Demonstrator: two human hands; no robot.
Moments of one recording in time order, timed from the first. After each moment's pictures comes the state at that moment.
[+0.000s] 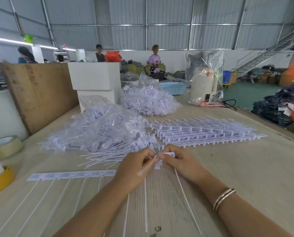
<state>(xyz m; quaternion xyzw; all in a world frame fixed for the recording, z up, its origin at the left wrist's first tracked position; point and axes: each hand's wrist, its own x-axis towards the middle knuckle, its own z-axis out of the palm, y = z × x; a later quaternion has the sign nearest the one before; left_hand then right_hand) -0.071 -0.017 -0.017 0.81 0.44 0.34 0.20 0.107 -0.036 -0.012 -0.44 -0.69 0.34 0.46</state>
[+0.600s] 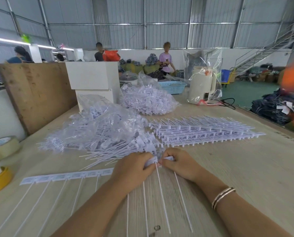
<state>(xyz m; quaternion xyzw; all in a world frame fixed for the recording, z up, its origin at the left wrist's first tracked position) -0.074 -0.017 -0.019 0.86 0.46 0.23 0.02 0.112 -0.030 -0.018 -0.54 -0.71 0.26 0.36</state>
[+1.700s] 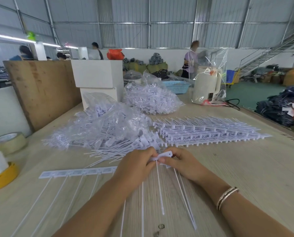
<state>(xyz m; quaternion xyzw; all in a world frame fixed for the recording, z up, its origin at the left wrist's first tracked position) -0.077 -0.024 -0.013 0.85 0.44 0.29 0.06 0.105 -0.037 -0.015 -0.45 -0.69 0.37 0.42</state>
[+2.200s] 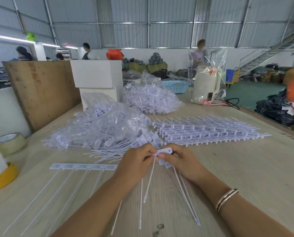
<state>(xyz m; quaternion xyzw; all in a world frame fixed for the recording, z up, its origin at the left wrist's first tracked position) -0.075 -0.022 -0.015 0.79 0.43 0.38 0.21 0.100 -0.041 -0.013 -0.43 -0.69 0.32 0.48</state>
